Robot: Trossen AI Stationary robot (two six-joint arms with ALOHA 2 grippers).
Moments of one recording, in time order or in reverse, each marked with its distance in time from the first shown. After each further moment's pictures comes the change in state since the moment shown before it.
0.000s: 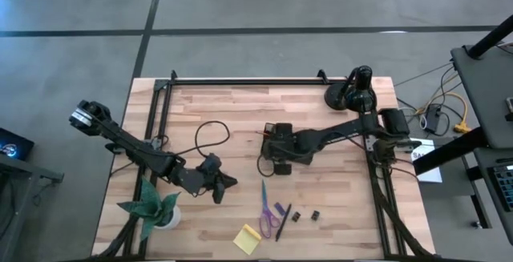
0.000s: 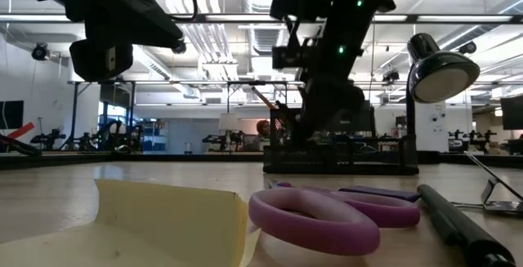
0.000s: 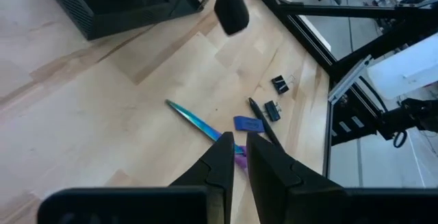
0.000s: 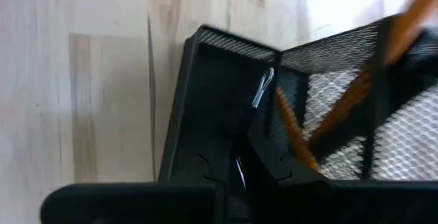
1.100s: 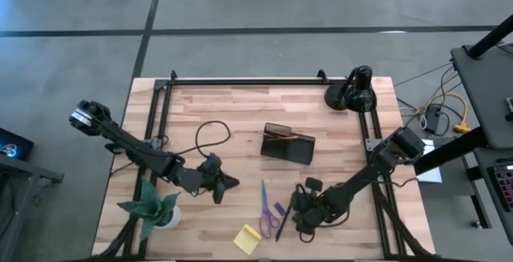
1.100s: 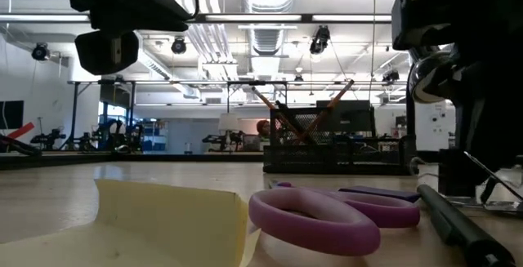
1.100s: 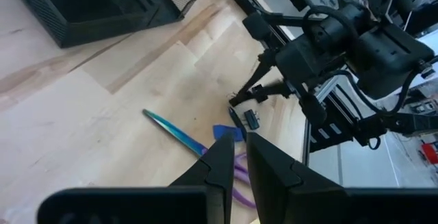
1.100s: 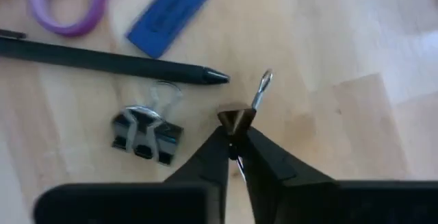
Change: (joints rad) left arm 0.001 0.001 0.000 0.079 0.010 0.009; right arm 0.554 -0.004 -0.131 0.005 -0.075 0.908
